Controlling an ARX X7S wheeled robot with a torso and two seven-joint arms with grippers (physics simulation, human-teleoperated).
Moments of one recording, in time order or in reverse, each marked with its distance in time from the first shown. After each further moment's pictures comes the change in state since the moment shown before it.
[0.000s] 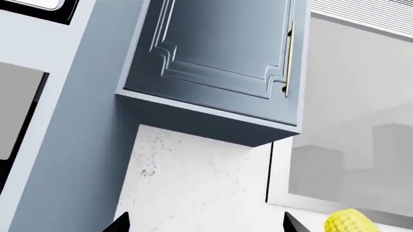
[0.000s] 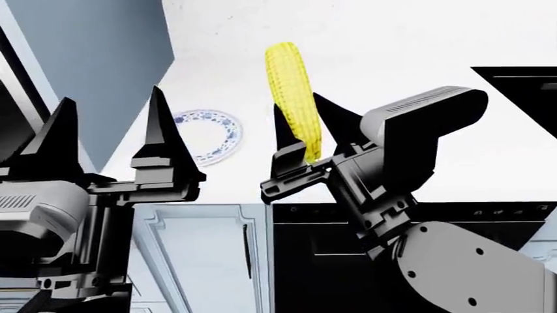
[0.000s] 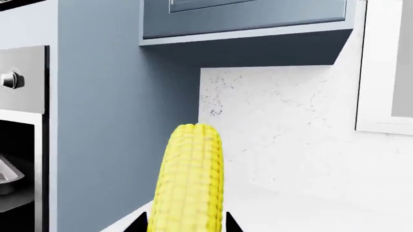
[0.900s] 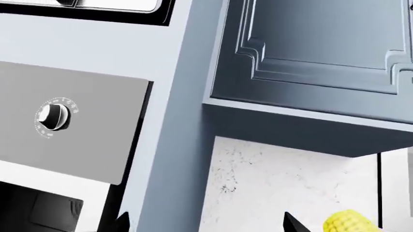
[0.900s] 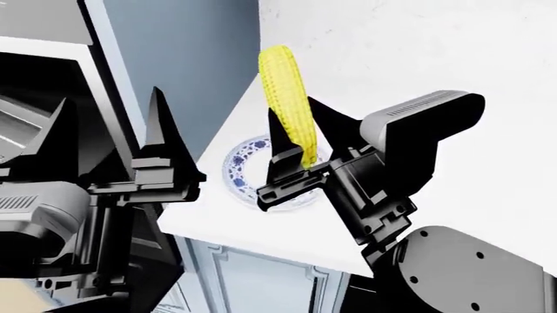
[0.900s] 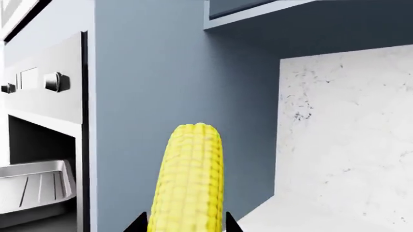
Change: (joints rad) left arm 0.000 -0.009 0.011 -0.005 0.003 0.013 -0.009; right arm -0.011 0.000 -0.002 -0.009 0.030 -0.020 -0.006
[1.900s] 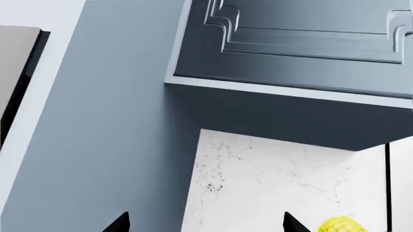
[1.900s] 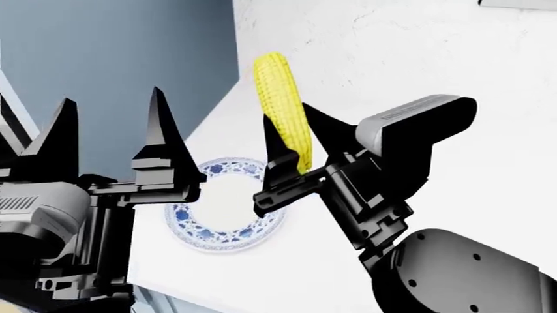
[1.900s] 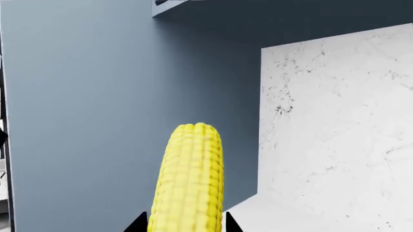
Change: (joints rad) left arm -0.002 -0.010 0.011 -0.001 -0.003 0.011 -0.010; right arm -0.004 0.001 -0.010 -0.001 0.030 -0.003 0.004
